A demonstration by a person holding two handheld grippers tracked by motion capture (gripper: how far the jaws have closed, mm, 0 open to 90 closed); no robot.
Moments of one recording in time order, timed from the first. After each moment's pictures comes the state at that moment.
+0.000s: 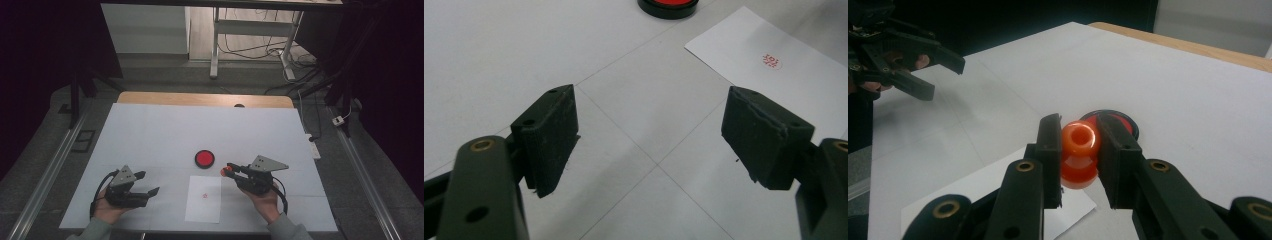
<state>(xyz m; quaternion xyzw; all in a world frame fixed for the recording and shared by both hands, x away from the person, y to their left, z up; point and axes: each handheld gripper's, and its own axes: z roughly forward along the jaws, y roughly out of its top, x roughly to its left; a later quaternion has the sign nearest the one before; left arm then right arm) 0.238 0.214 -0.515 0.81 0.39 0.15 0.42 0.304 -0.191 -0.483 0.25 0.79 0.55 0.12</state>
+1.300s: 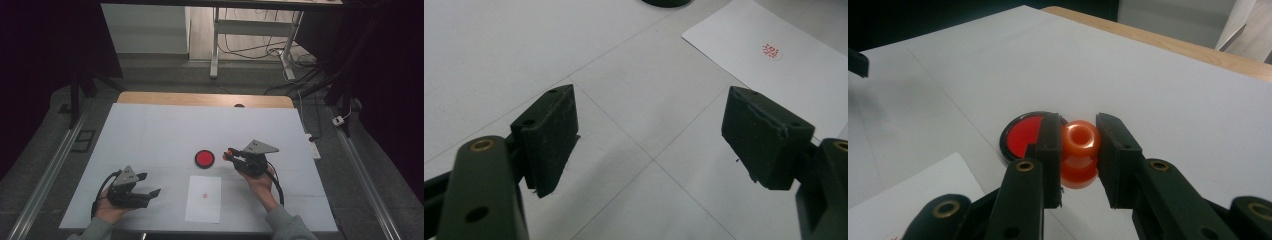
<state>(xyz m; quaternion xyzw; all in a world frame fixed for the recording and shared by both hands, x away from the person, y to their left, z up) 0.241 0.211 -0.519 0.82 0.39 0.13 0.41 0.359 -0.181 -0.494 0.28 0.80 0.51 0.17</state>
